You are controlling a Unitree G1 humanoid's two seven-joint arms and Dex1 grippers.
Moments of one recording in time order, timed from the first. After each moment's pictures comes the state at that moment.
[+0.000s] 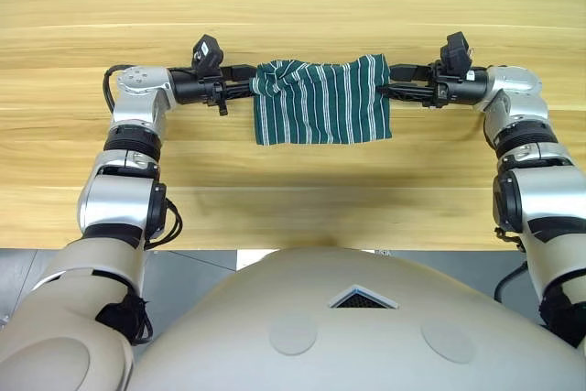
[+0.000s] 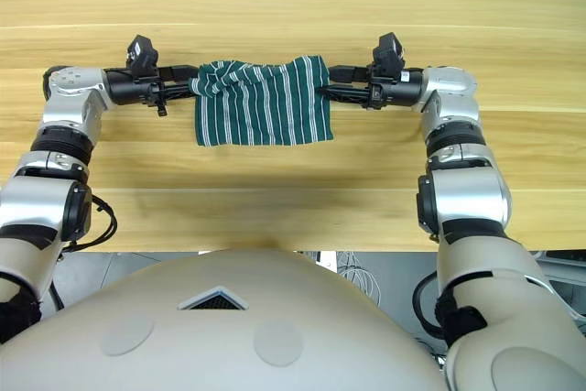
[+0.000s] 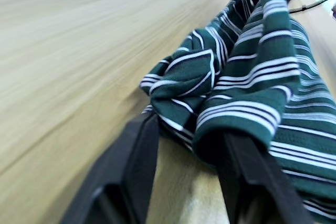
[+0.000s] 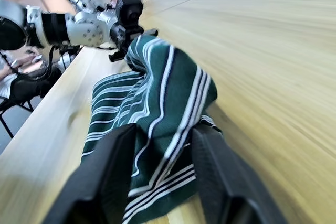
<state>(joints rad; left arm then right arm) -0.53 0.43 -0.10 0.97 -0.27 -0.10 -1.32 -0.61 -0.46 0.11 1.15 0.40 -0.17 1.59</state>
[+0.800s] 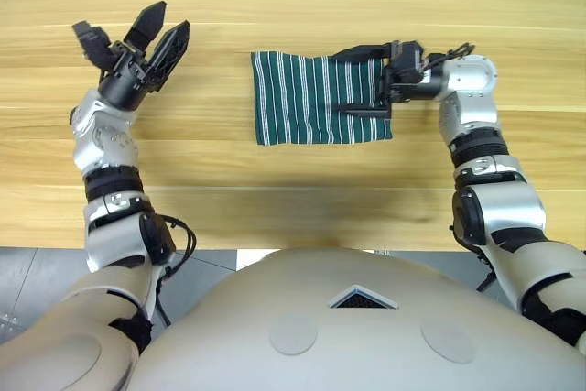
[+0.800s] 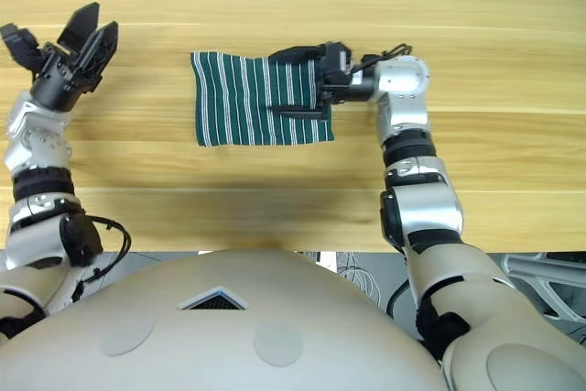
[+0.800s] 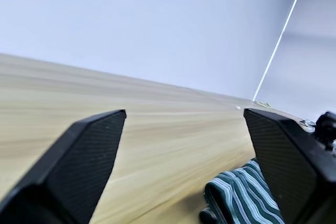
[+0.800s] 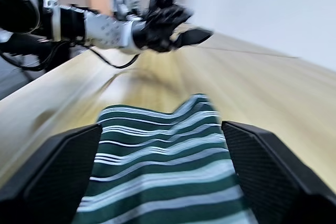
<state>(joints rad) -0.22 0.37 0.40 0.48 -0.66 0.05 -1.24 -0.51 -0.25 0.12 0.82 0.27 -0.44 1.55</state>
